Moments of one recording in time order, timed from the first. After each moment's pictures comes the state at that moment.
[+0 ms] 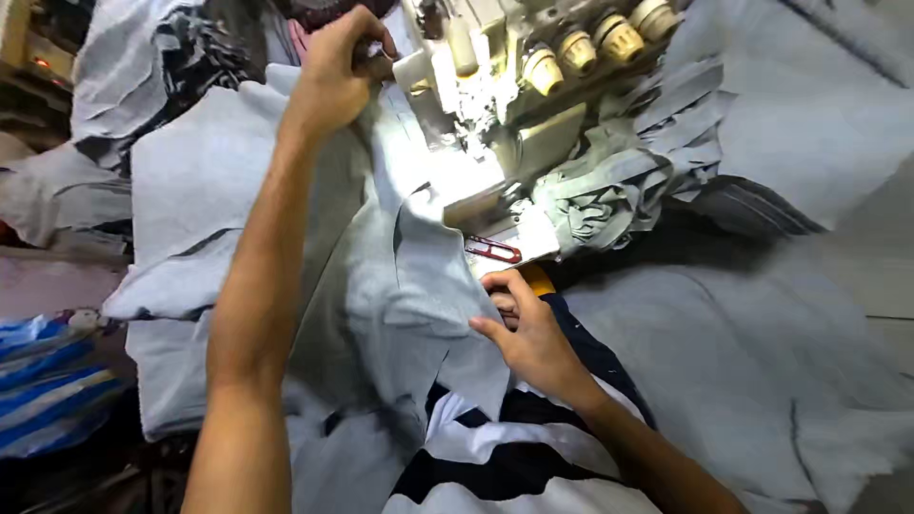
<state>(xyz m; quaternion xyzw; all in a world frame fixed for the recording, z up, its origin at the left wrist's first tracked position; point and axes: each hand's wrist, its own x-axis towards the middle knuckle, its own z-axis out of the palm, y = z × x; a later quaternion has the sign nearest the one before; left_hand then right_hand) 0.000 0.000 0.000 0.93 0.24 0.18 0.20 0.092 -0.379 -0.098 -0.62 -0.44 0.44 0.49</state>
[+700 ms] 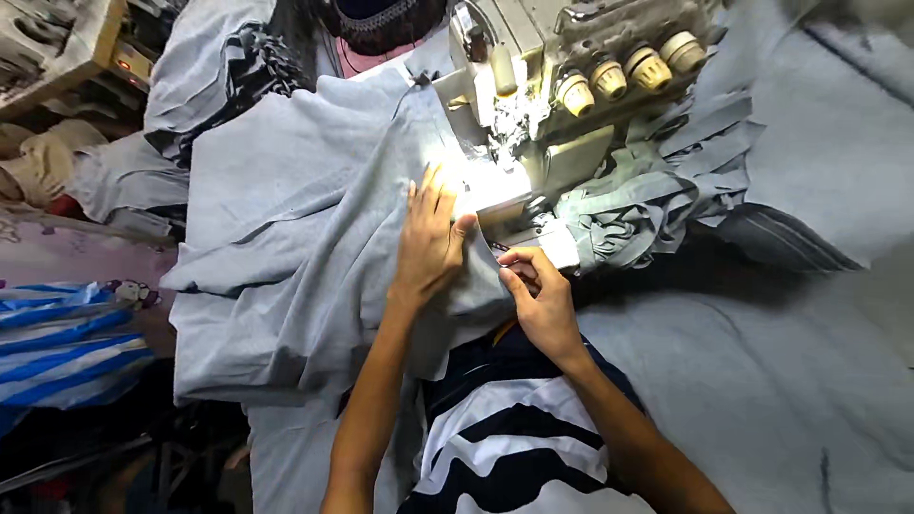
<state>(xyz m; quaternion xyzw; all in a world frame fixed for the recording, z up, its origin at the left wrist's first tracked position) -0.041 -0.203 -0.083 0.91 0.33 0.25 0.09 0.100 -0.341 -0.128 -0.63 -0.46 0.28 0.56</state>
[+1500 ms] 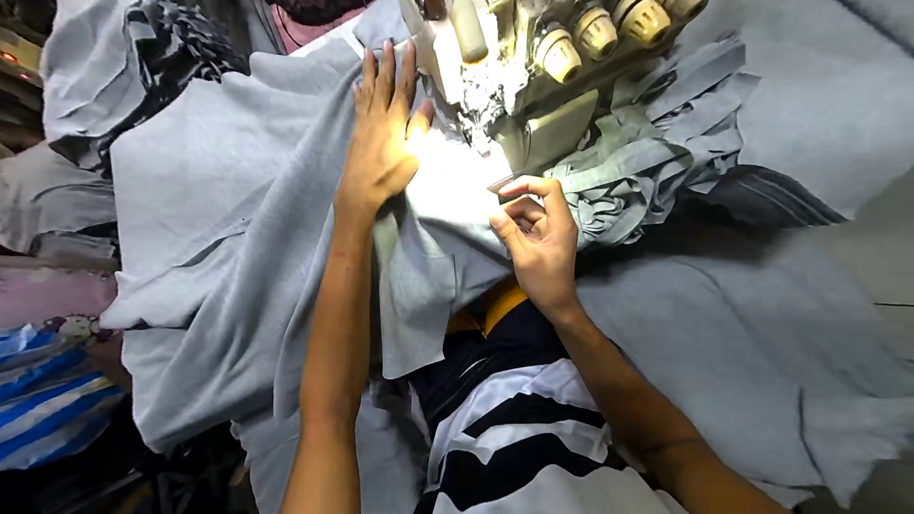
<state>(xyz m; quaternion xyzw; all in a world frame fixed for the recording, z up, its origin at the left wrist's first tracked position) 0.008 -0.068 -0.064 0.92 0.33 0.16 0.11 0.118 -0.300 -0.104 -0.56 -0.41 0.25 0.67</state>
